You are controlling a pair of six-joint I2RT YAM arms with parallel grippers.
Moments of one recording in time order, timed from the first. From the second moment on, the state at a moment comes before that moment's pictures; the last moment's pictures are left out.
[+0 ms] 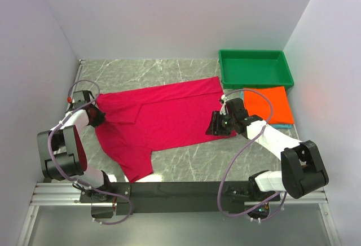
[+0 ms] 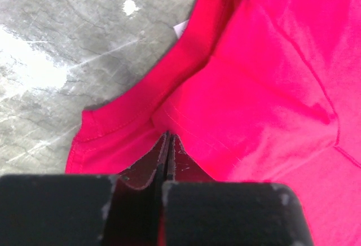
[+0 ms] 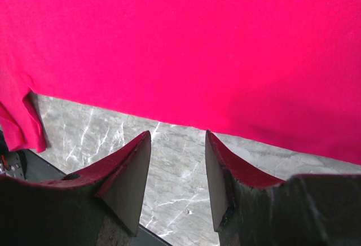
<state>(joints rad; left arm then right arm) 0.25 1.50 0.81 -0.30 0.01 -0.66 0.36 1.31 0.68 -0.30 -0.32 0.44</state>
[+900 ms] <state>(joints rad) 0.25 1.39 0.56 0.07 -0.02 -1.00 0.36 1.30 0.68 -0.30 -0.32 0.44</state>
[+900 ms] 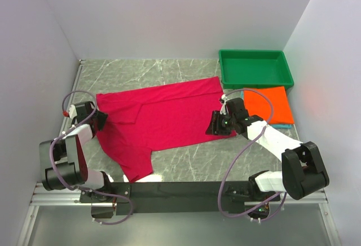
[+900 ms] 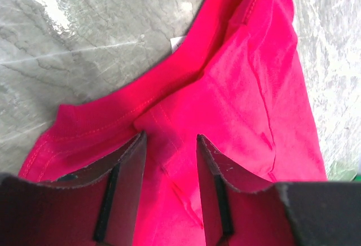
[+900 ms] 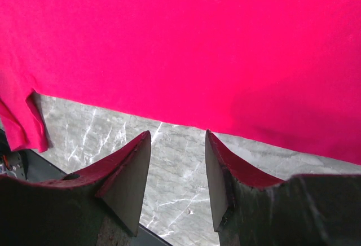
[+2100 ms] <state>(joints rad) 0.25 1.41 0.52 0.10 -0.06 -1.04 0.36 1.30 0.68 -0.30 -0.33 0.44</state>
